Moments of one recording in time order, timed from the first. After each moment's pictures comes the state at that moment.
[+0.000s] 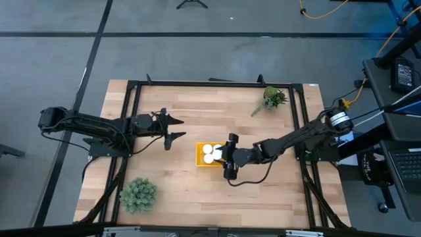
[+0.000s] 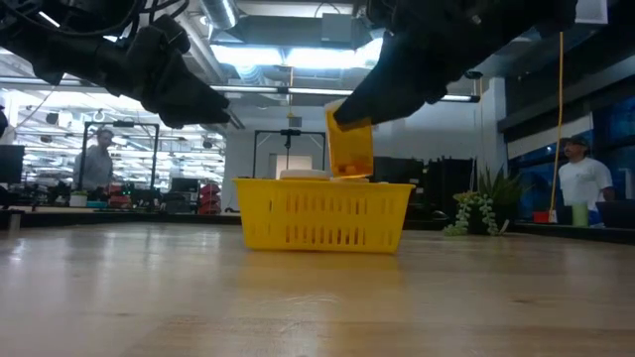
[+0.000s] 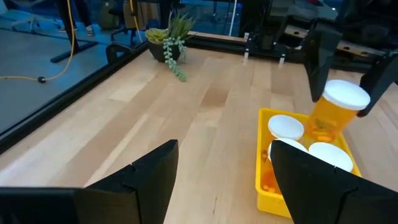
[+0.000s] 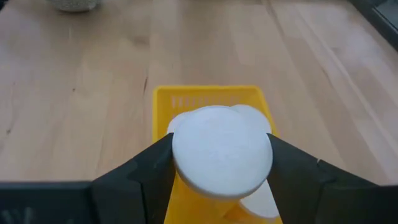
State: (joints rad) left arm 0.06 0.88 0.27 0.35 -0.18 -0.14; right arm 0.32 1.67 0.93 0.11 0.41 0.16
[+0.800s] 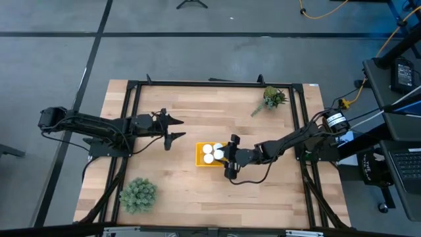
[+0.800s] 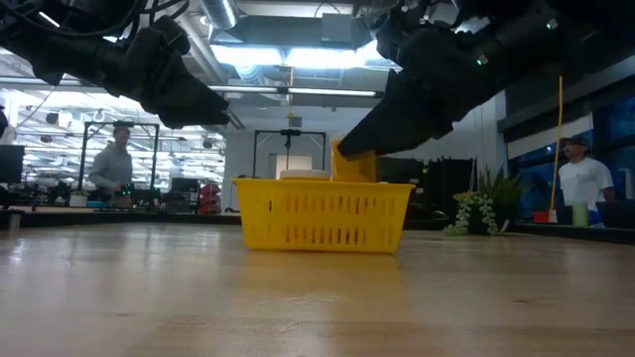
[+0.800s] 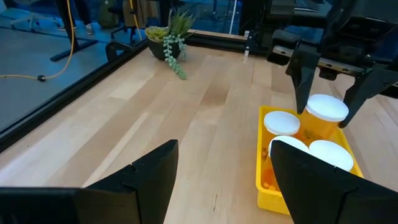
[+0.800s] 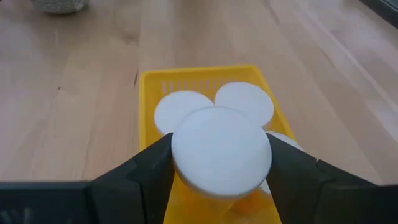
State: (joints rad) left arm 0.06 0.88 0.27 0.34 -0.18 -0.14; right arm 0.31 1.71 0.80 0.34 0.43 0.20
